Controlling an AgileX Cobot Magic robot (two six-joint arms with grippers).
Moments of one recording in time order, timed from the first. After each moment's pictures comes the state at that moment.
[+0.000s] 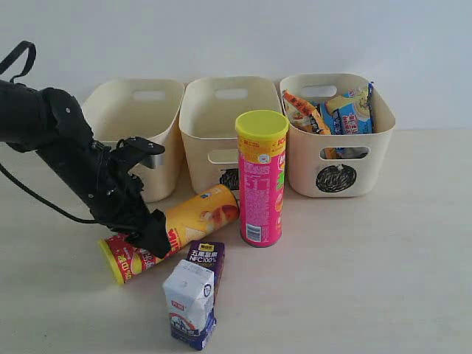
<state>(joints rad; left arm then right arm) -0.29 2.03 -1.31 -0.42 0.78 0.75 0.29 0.35 -0.17 0.26 0.01 -0.16</state>
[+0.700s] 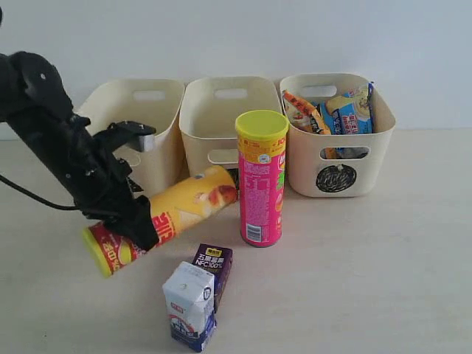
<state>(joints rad) -0.29 1.88 -1.31 -0.40 0.98 0.73 0.29 0.35 -0.17 0.26 0.02 -0.16</state>
